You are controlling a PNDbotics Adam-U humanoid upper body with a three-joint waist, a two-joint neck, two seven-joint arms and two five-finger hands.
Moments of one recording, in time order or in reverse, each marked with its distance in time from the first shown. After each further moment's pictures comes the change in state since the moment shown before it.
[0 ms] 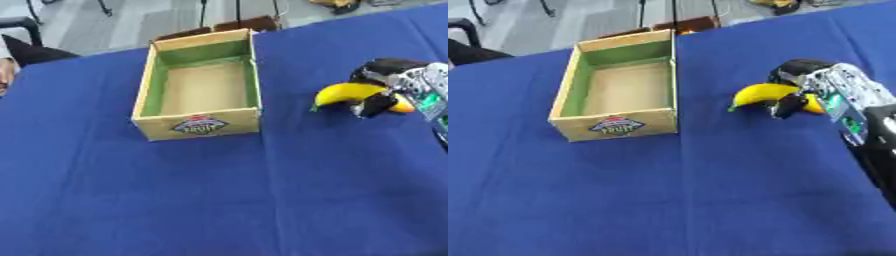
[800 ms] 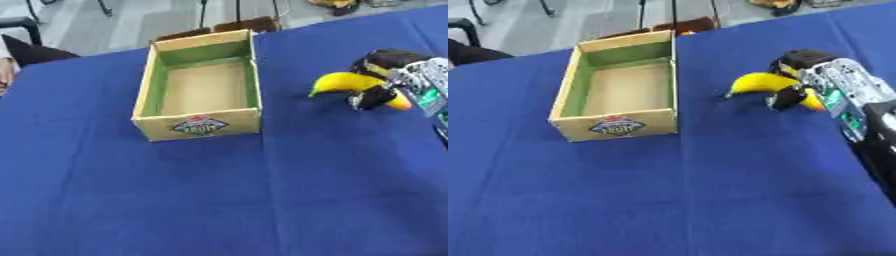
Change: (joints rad) left arm 0.000 0.000 0.000 0.000 0.004 0.000 -0.002; right arm -0.020 0.000 -0.001 -0.014 0.047 -0.001 -0.044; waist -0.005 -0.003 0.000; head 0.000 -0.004
